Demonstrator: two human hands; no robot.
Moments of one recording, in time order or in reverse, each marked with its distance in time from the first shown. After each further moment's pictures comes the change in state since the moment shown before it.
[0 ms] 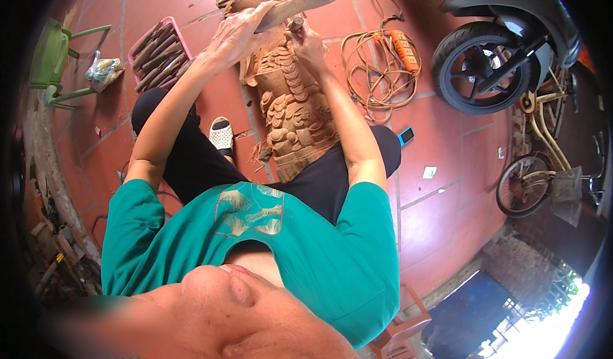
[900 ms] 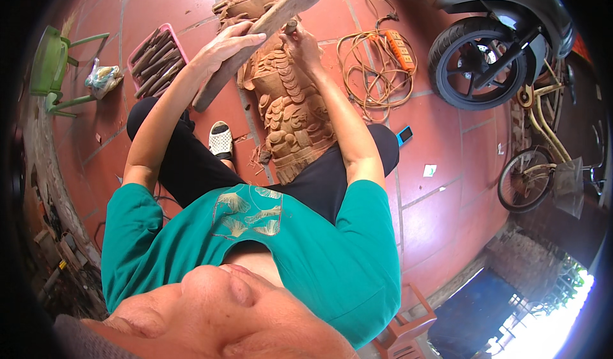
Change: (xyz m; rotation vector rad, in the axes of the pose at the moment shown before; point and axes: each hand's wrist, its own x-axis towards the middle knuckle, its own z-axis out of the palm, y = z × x) left_hand -0.008 -0.033 0.015 -0.844 -0.301 -0.465; right_hand 0.001 -0.006 -0.001 -0.085 0.034 -0.024
